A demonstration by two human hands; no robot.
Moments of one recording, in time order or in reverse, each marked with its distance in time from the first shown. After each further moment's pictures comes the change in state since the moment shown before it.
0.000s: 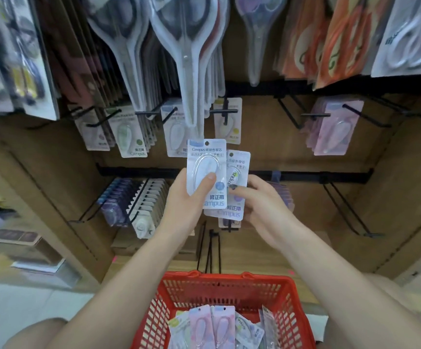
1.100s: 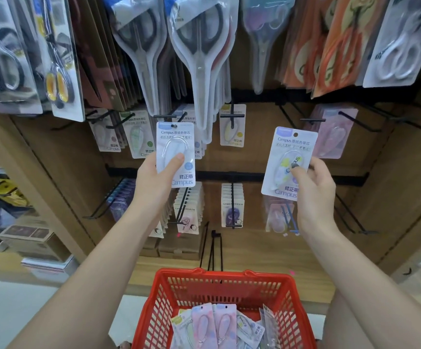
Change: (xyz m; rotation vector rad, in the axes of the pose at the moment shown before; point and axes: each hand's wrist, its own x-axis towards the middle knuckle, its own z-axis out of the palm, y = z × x) left_hand 0.015 0.029 -0.061 -0.006 0.148 -0.006; right_hand -0.027 -0.021 -0.034 -0.023 0.531 -0.398
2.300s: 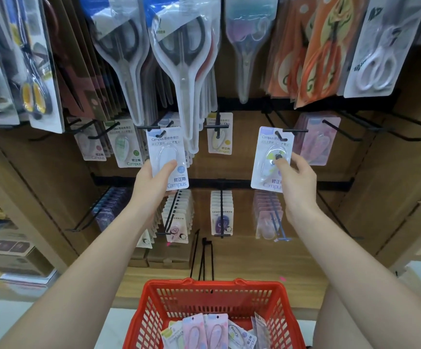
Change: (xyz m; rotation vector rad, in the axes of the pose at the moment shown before) left_hand 0.028 -0.007 0.019 0.056 -0.012 -0.119; right_hand 0.052 0.006 0.009 -0.078 0.019 0.045
